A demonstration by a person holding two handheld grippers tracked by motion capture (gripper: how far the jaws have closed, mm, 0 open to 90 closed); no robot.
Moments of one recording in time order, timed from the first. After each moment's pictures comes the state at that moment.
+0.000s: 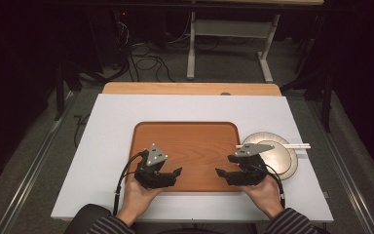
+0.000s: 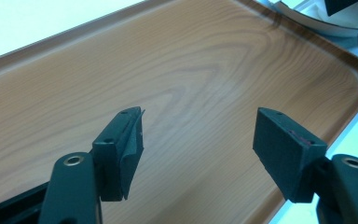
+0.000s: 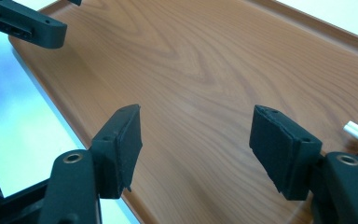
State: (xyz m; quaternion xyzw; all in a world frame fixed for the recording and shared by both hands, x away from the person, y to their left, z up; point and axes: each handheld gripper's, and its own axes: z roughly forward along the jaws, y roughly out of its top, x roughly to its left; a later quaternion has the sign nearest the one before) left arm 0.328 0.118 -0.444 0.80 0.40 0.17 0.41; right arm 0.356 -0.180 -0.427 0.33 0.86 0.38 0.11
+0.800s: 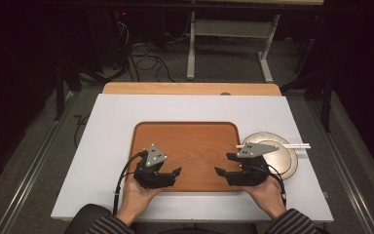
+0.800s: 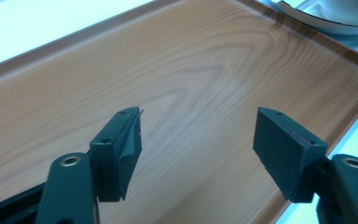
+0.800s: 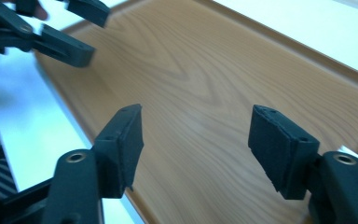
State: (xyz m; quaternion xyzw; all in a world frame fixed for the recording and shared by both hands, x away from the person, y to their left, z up) left arm 0.329 0.121 -0.446 0.80 0.40 0.16 0.41; right arm 0.349 -0.180 -0.413 0.30 0.85 0.41 0.12
